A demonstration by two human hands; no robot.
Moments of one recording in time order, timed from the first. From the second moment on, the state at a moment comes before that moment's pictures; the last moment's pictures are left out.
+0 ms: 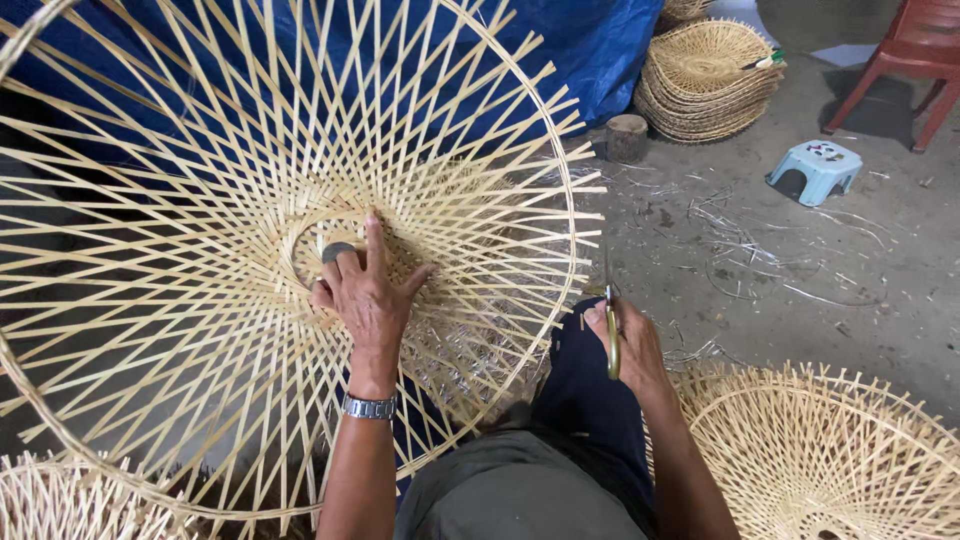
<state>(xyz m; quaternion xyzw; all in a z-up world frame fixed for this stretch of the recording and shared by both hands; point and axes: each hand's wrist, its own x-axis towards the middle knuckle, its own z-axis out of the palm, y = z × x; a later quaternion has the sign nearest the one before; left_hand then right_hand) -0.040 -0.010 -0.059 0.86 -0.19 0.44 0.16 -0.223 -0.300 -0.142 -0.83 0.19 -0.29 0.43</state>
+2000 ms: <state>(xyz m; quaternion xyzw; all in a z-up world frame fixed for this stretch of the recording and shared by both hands) -0.060 0.000 -0.020 0.83 -0.23 0.48 0.17 -0.192 -0.308 -0.084 -0.84 0.19 -0.30 0.41</state>
